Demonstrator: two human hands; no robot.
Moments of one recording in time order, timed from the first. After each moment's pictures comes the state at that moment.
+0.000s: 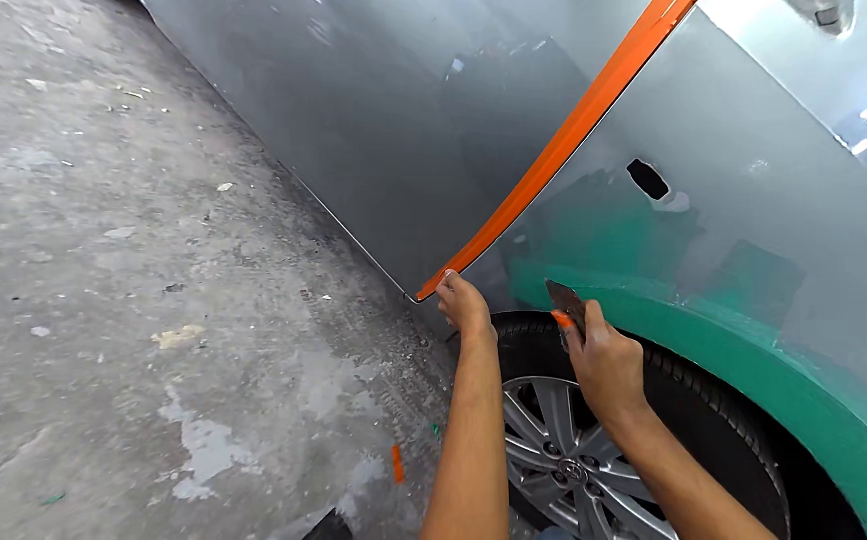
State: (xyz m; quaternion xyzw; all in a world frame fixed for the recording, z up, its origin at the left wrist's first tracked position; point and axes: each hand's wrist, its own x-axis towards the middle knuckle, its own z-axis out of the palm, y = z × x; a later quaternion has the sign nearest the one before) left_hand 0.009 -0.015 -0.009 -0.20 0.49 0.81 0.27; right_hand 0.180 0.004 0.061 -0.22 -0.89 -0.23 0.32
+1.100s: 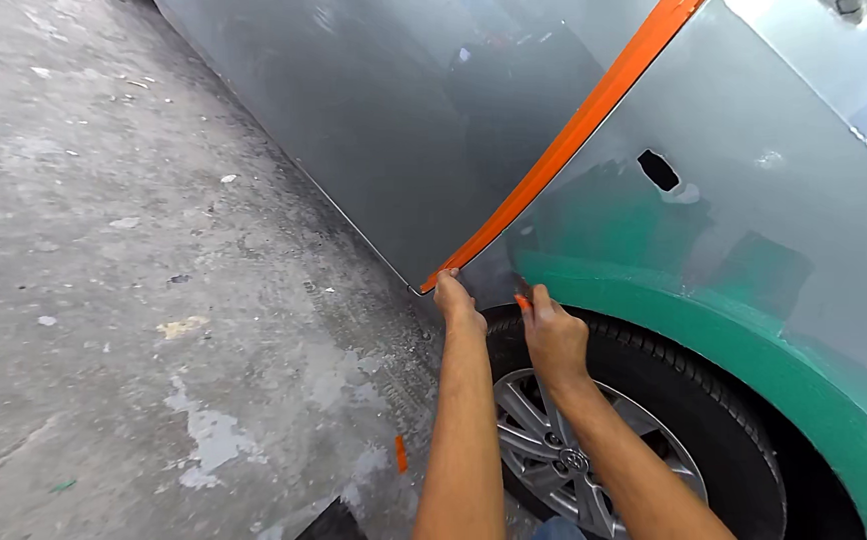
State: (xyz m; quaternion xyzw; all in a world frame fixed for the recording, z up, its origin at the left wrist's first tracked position) left_hand -0.003 -0.032 -0.012 -0.25 0.33 0.85 0.32; right_hand 0.127 0.002 0.015 -0.24 -0.90 -0.20 0.29
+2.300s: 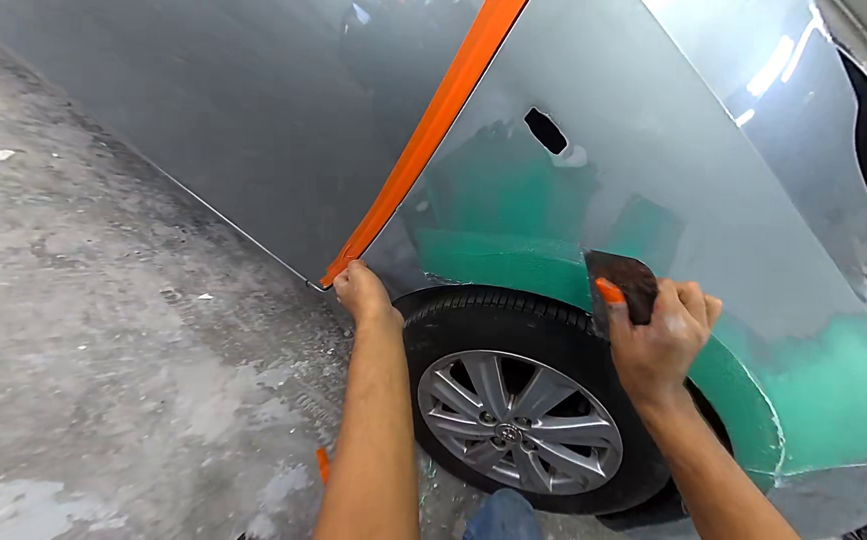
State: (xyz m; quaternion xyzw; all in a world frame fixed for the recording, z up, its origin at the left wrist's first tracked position) left_hand 0.008 -0.009 -0.031 -0.20 0.44 0.83 0.27; right_hand 0.276 0.027 0.145 -0.20 -0.79 -0.36 0.45
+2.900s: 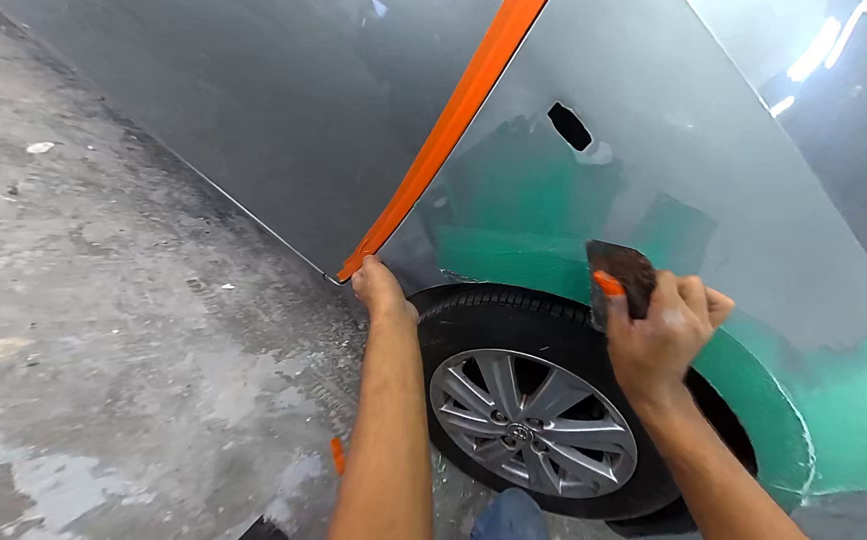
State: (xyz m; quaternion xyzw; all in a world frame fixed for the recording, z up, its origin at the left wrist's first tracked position) left_hand 0.008 -0.014 -0.025 -0.22 0.42 0.83 0.29; right_hand 0.253 0.021 0.136 -0.20 -0.79 -0.36 0.44
